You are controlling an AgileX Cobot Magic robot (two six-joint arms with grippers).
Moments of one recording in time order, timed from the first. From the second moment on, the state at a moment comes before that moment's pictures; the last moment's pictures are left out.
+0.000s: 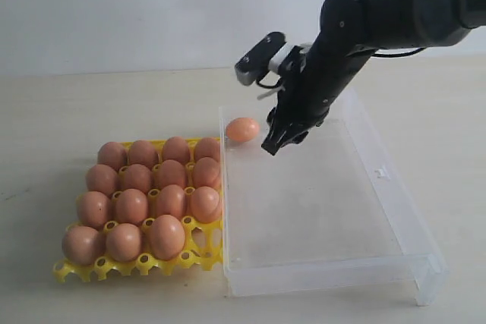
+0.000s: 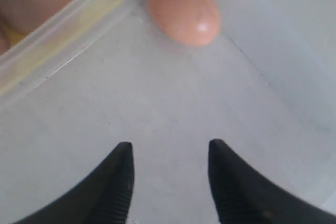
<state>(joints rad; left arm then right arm) -0.01 0.01 0.01 -0.09 0.37 0.16 0.47 2.00 -1.42 0.09 0.66 -0.58</state>
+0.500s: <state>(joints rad) -0.01 0.01 0.01 -0.09 0.37 0.16 0.48 2.08 -1.43 0.26 0.44 -1.41</state>
